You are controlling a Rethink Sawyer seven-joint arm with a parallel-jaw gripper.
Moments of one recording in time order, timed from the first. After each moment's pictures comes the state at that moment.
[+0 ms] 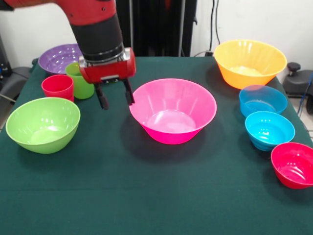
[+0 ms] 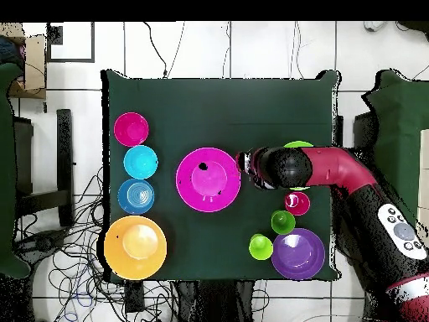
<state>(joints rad) -0.93 -0.56 0.75 1.65 -0.62 0.74 1.75</state>
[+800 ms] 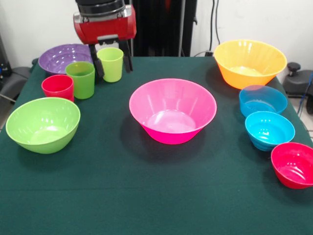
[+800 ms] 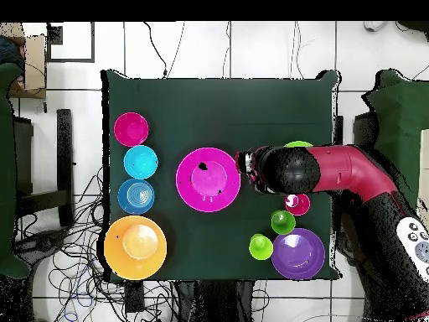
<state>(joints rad) -0.93 -0.76 0.78 1.74 -0.53 0.78 1.75</state>
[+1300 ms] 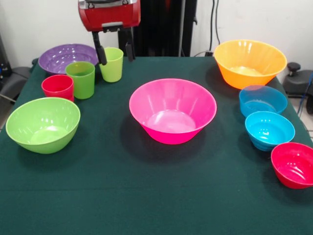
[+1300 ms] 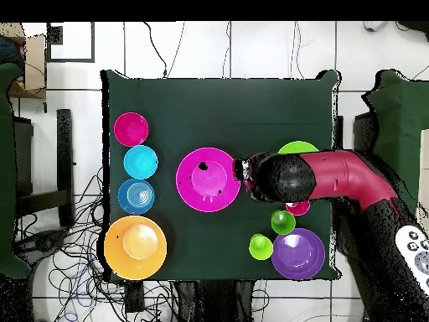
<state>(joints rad) -0.93 -0.83 0.78 1.79 -0.53 0.78 1.75</state>
